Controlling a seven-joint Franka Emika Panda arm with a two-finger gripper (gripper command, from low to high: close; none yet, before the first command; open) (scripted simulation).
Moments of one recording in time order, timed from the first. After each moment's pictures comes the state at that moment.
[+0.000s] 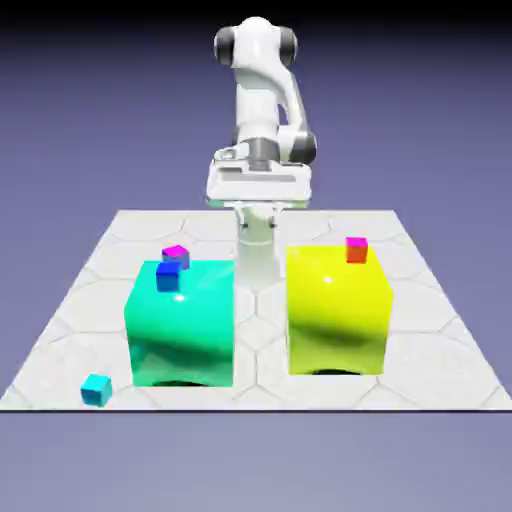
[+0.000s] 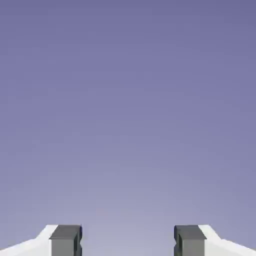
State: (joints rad) arm 0.01 -0.53 -0.02 -2.77 0.01 3.00 0.73
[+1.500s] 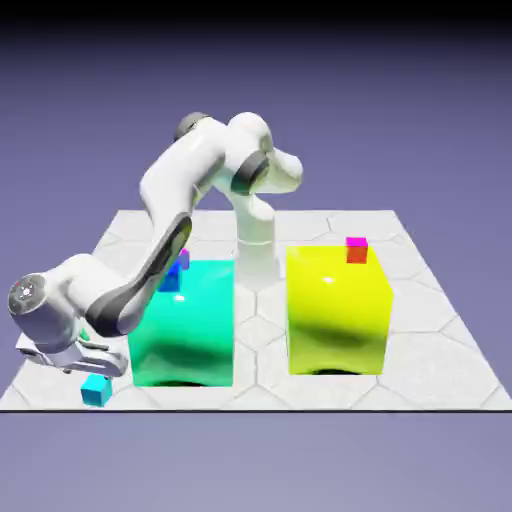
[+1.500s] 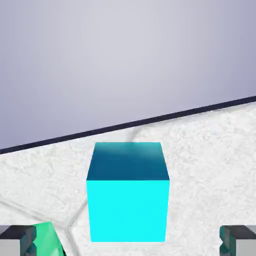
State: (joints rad) arm -0.10 0.99 -0.57 -1.50 0.37 1.94 0.26
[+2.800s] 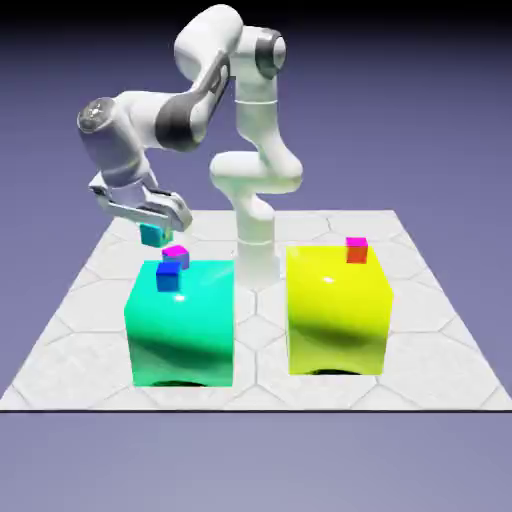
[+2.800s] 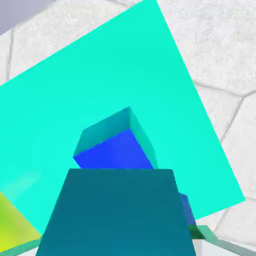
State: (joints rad) arm -0.11 -0.02 -0.33 -2.08 0.01 1.64 0.81
